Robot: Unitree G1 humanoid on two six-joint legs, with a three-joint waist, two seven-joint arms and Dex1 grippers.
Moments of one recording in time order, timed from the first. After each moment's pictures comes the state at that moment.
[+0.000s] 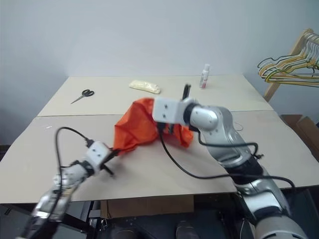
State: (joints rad) left arm 0.00 0.69 -0.03 -0.11 -0.04 -0.01 -0.65; right arm -0.62 -0.67 0.38 -0.34 -0.27 0.26 0.87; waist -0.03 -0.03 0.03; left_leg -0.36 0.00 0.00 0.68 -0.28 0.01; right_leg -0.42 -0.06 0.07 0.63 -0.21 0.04
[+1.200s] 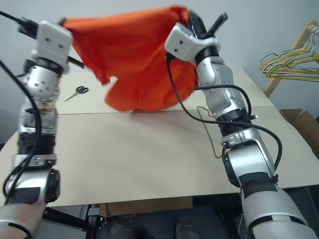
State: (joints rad) left arm -0.89 0.60 0.12 0.26 0.24 -0.10 -0.14; right arm -1.19 -0.43 0.23 0.57 -0.56 -0.15 -0.16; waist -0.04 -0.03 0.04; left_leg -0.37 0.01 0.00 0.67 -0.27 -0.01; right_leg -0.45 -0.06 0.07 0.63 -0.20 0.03
